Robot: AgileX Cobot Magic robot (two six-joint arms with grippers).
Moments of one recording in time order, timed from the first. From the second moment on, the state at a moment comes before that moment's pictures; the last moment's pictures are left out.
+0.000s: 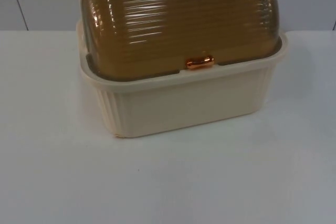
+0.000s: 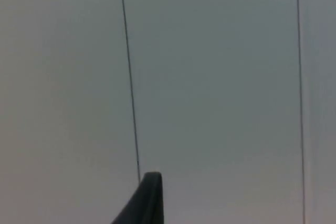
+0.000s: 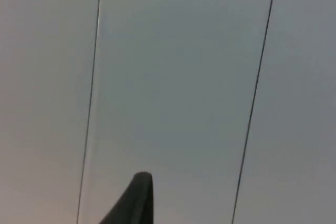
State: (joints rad) right arm 0.23 0.29 -1.17 -0.08 0.72 -0.13; left arm -0.07 0.22 -0.97 0.04 0.56 0.00
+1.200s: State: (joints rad) right arm 0.19 0.00 -0.96 -0.06 0.95 -0.17; left arm -0.04 0.00 -1.06 0.01 1.01 0.15
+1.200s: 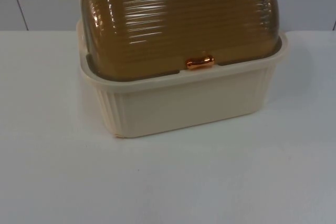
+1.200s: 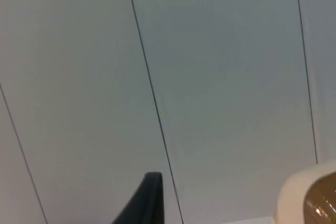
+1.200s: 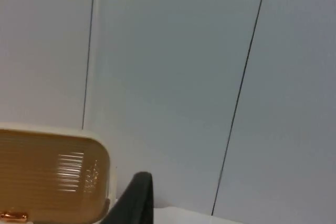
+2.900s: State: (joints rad) right arm 0.19 0.00 -0.53 0.04 1.10 0.00; left arm -0.04 0.00 -0.50 0.02 1.08 0.04
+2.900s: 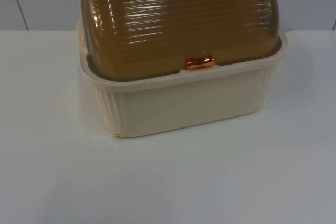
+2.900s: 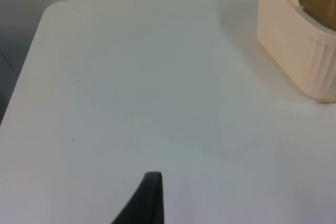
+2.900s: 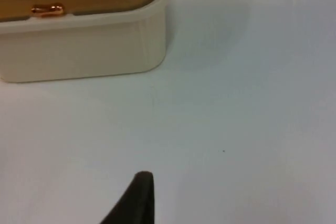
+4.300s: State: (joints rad) right arm 0.19 0.00 -0.51 -0.01 1.09 0.01; left arm -0.04 0.00 -0.50 0.03 1.08 0.01
